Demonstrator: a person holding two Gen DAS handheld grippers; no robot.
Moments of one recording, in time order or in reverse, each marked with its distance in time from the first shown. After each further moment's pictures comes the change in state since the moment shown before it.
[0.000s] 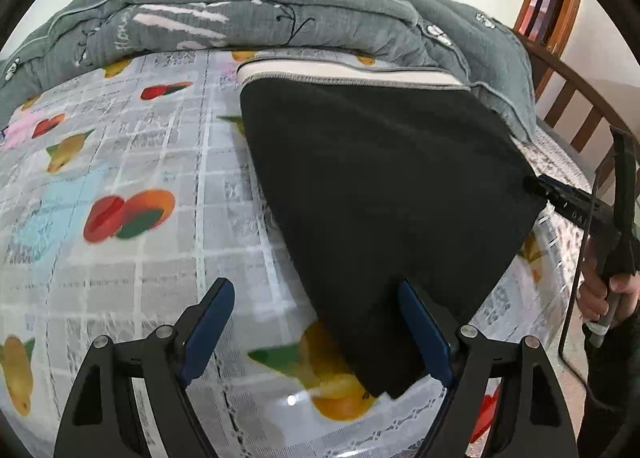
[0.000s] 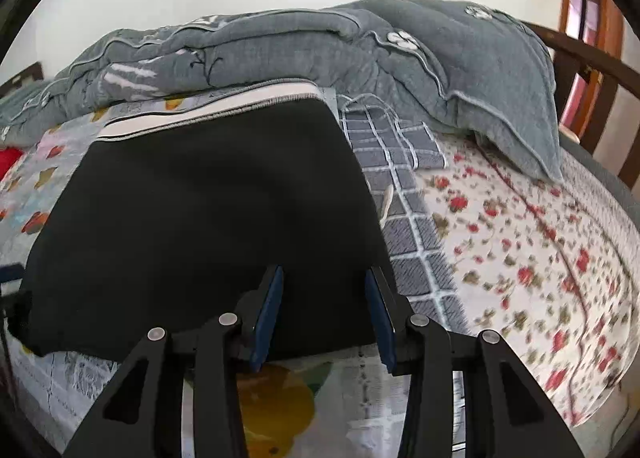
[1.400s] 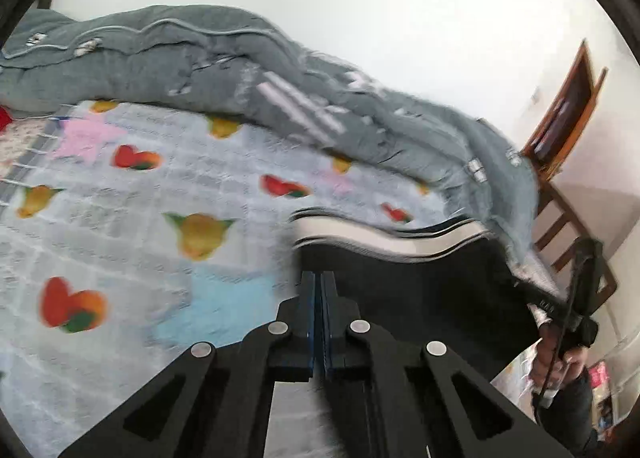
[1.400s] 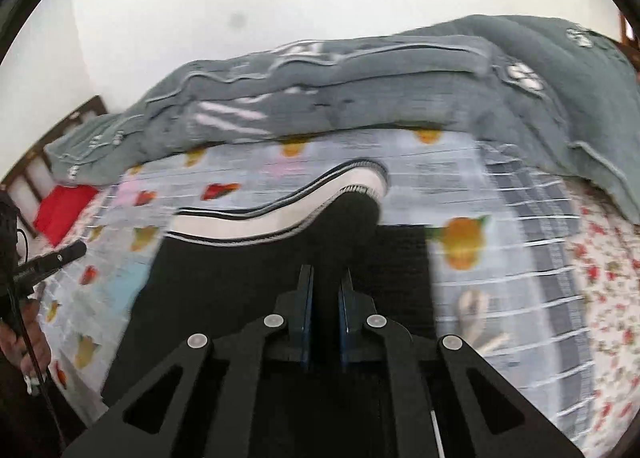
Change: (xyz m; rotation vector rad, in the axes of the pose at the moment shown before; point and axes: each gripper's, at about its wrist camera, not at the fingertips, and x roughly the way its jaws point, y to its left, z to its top) left arm -0.097 0.185 0.060 -0.231 -0.196 -0.052; right arm -0.001 0.141 0.082 0.038 -0.003 0.337
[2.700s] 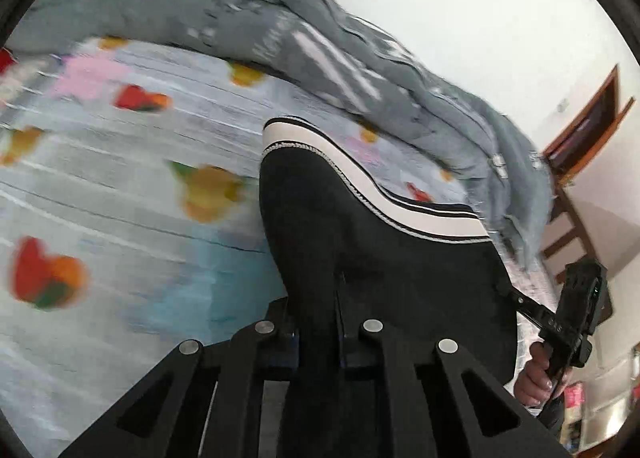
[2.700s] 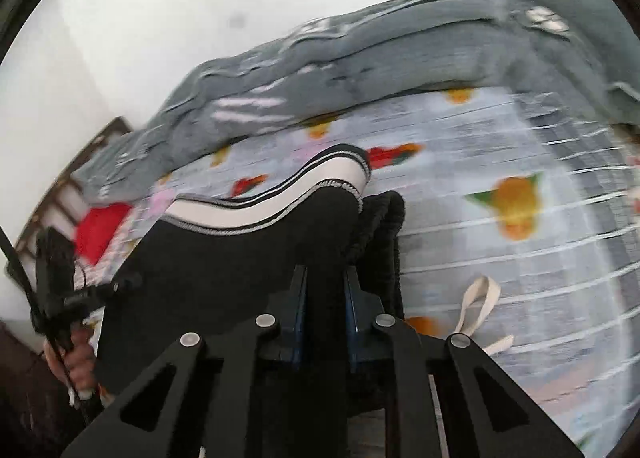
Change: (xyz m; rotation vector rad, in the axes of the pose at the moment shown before) left arm 0.040 0.029 -0.005 -0.114 0.131 0.007; right arm 0.041 -0.015 -0.014 0.133 0.069 0.248
